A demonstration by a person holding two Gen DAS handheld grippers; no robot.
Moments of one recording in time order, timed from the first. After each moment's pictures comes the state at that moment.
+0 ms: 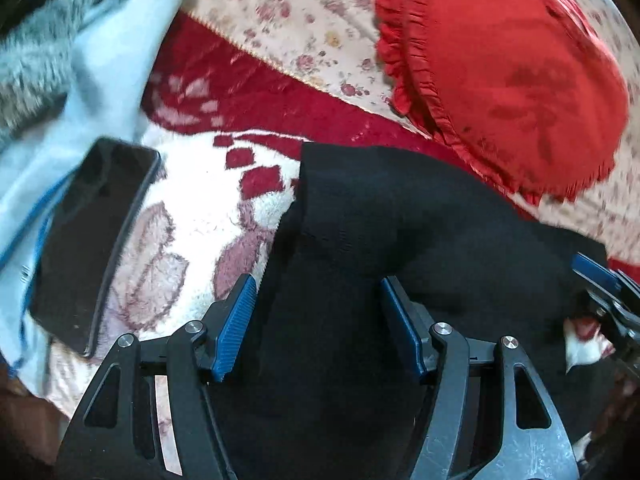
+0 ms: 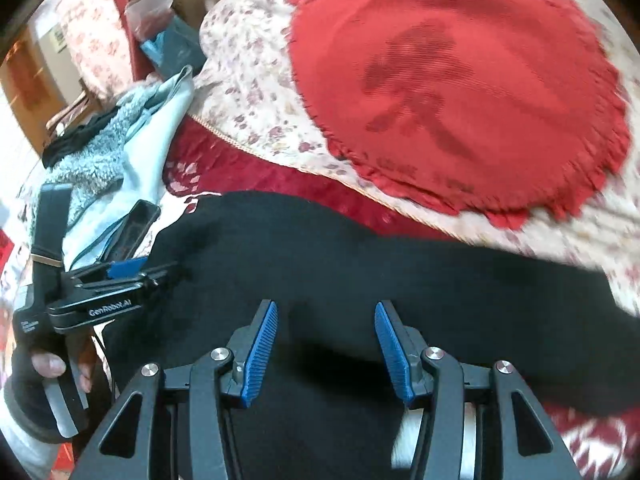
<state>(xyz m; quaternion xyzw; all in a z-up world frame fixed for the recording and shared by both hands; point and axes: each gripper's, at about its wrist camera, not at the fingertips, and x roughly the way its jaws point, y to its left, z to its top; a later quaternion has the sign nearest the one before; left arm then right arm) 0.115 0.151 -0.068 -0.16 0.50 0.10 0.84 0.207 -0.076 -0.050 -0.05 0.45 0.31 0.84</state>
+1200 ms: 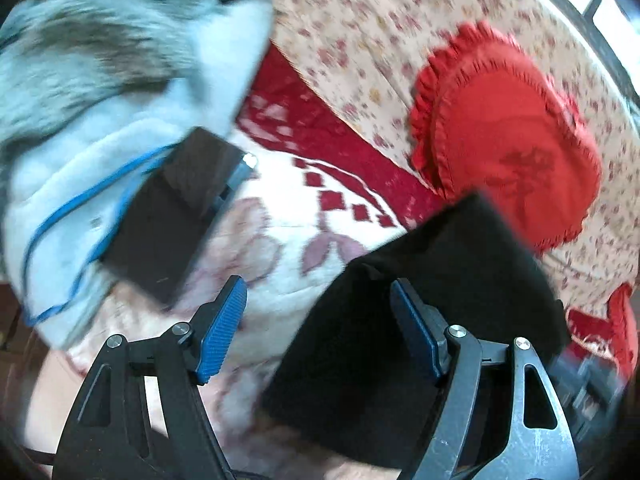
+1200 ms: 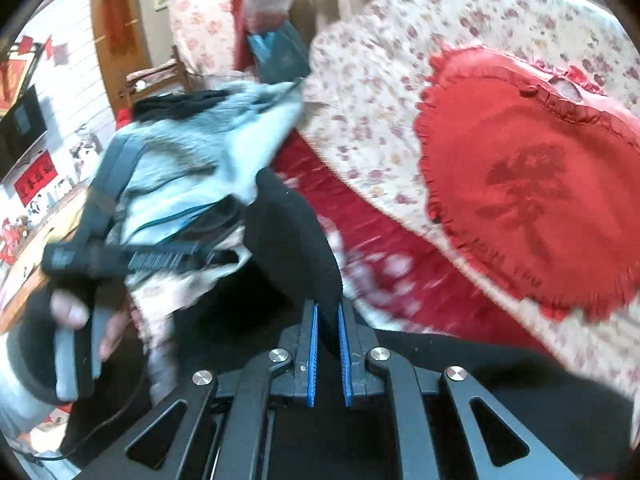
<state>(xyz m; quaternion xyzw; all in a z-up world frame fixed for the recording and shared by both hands) 0.027 0.199 -0.019 -0.25 0.43 0.14 0.86 0.098 -0.031 -0.011 -0.10 0.35 0.42 0.83</state>
